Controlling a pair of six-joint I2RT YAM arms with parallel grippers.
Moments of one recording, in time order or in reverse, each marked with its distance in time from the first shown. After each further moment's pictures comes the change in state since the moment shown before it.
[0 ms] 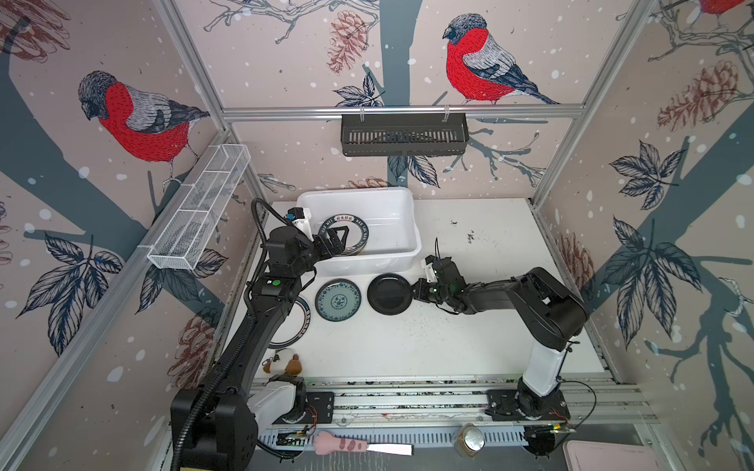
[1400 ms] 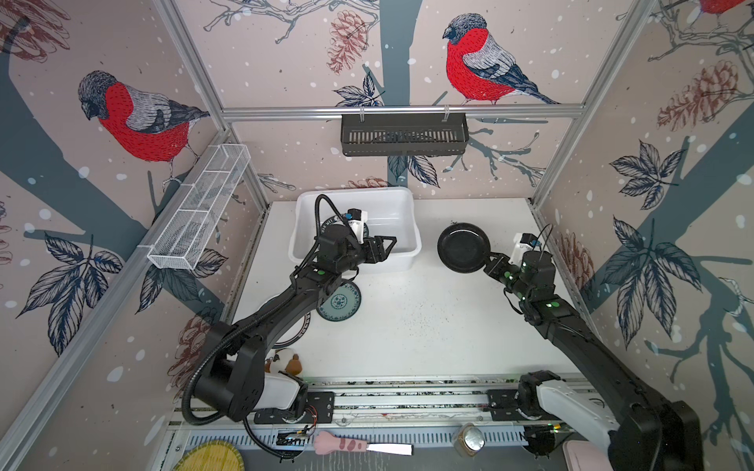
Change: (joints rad) left arm -0.340 0.303 0.071 0.238 0.055 -0.031; right arm -0.416 -0.875 -0.168 -0.344 0.193 -0.079
